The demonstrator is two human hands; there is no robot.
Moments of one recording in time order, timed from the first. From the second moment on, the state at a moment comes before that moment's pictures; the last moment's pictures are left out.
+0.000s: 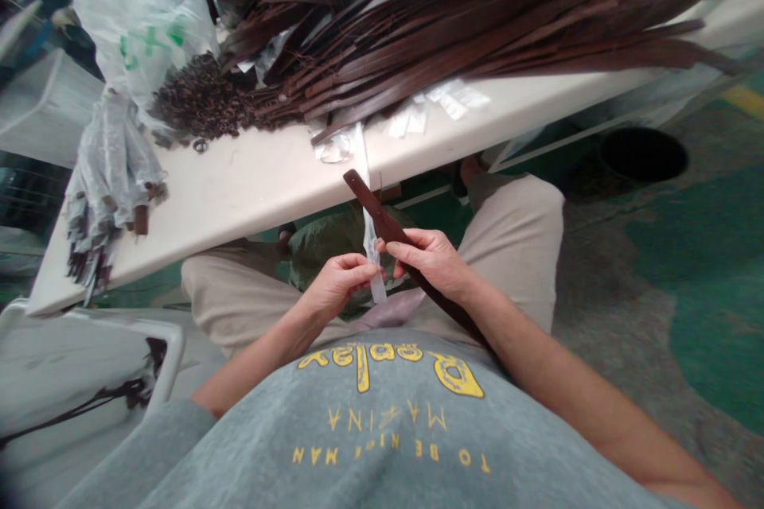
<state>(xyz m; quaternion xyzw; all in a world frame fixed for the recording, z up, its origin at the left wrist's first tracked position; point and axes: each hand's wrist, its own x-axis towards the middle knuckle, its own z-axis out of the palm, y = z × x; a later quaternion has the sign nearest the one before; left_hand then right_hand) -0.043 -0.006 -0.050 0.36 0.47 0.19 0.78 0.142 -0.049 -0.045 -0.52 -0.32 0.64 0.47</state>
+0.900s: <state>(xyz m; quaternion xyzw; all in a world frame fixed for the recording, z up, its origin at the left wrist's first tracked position) -0.034 0.003 -0.057 0.40 0.46 0.25 0.75 0.153 -0.046 -0.047 -0.54 -0.44 0.56 0.44</state>
